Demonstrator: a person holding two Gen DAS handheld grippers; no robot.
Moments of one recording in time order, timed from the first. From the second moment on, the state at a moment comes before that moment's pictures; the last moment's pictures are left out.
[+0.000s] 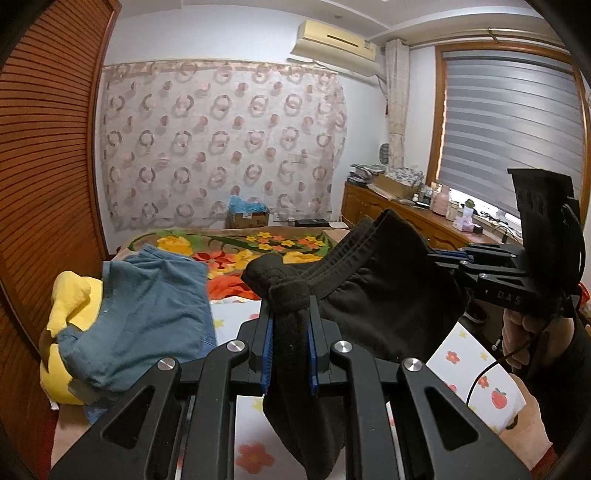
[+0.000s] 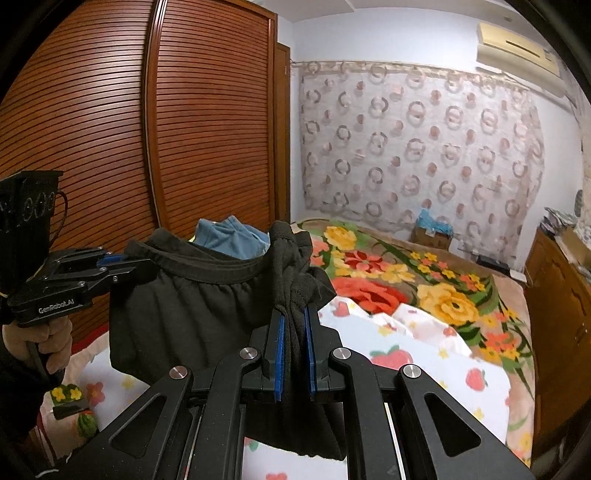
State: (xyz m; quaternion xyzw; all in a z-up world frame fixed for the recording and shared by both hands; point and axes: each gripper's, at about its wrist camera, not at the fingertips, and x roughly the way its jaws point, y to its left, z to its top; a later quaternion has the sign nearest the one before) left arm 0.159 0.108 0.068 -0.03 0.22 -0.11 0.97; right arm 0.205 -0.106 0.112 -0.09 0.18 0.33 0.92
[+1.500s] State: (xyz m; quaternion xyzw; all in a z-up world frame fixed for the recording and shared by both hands) left arm 0.175 0.220 0.040 -0.12 0.18 0.05 0.98; right arm 0.385 0.028 0.103 -0.17 0.13 0.44 0.87
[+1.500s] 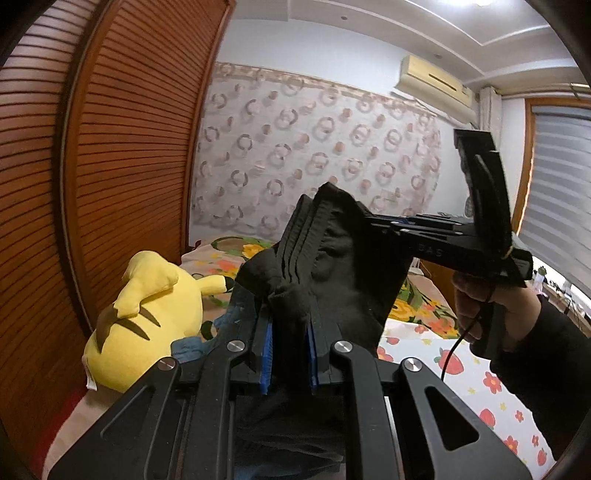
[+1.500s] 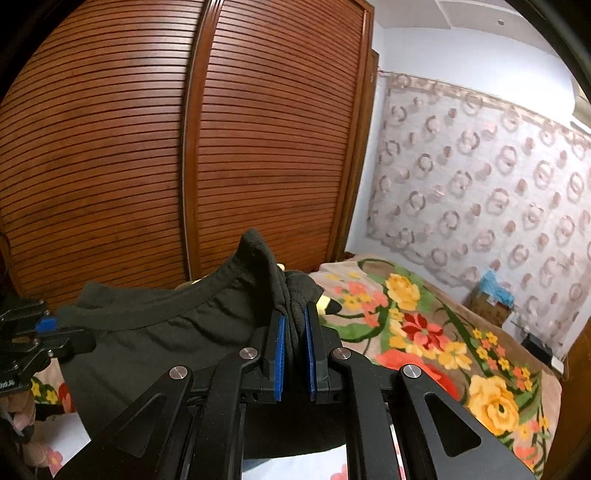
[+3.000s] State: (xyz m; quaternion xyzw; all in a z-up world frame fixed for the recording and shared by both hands) left arm 0.185 0.225 0.005 -0.11 0.25 0.10 0.96; right arm 0.419 0.038 0.082 -0.19 0.21 0.44 0.85
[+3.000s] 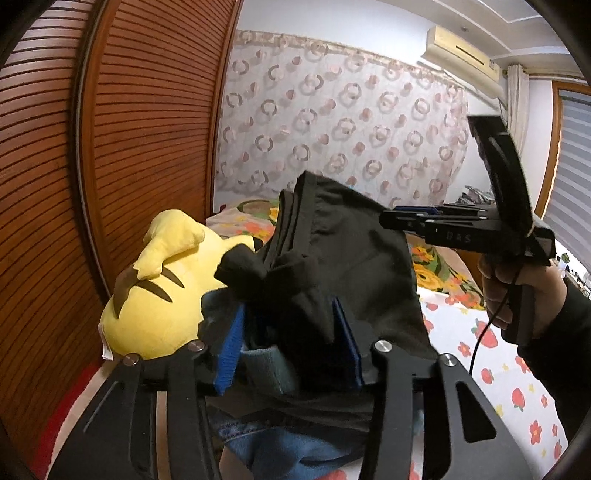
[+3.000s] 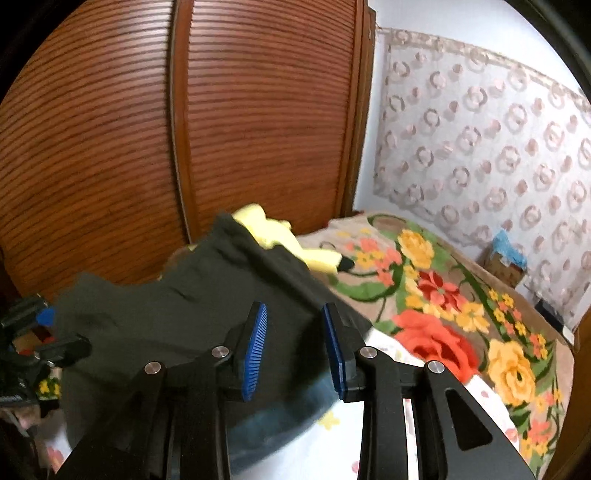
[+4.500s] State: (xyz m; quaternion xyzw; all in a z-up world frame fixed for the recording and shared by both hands) left arm 0.092 0.158 0.041 -0.05 0.25 0.06 0.96; right arm 0.272 -0.062 0.080 -0.09 0.23 0.37 0.90
